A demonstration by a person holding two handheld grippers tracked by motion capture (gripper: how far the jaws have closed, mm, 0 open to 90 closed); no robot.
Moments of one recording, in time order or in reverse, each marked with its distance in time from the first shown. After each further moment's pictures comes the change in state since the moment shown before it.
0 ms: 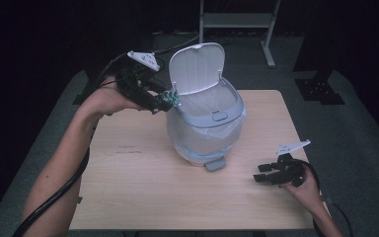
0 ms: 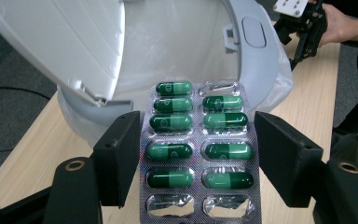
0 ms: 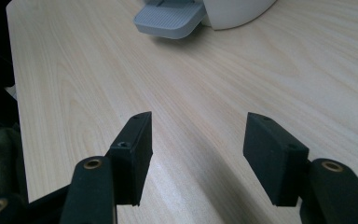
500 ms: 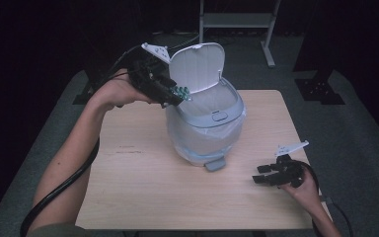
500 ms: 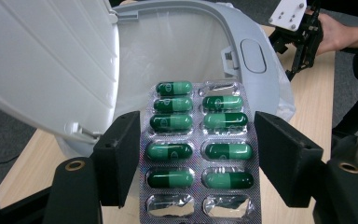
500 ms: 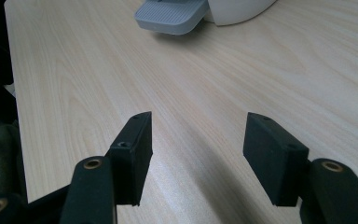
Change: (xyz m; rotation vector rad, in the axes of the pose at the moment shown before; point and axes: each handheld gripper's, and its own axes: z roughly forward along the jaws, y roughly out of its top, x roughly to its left) left arm 0.006 0.025 0.013 0.006 -0.028 0.031; right arm 0.002 -0.001 0.003 0.010 -0.003 -0.004
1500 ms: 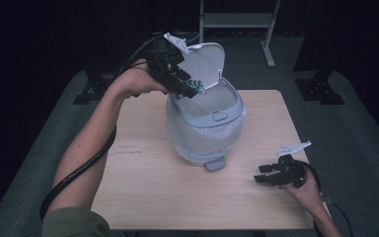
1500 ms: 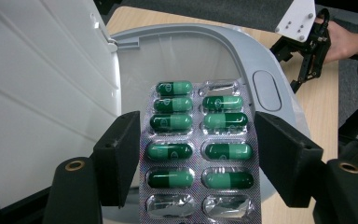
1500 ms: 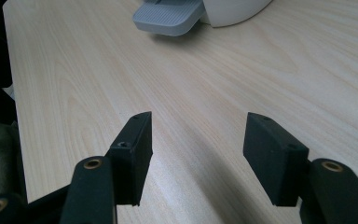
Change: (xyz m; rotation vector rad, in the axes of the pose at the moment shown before) left arm 0.013 0.035 0.026 0.028 -0.027 0.027; right arm 0.000 -0.002 -0.004 -0.013 -0.010 0.006
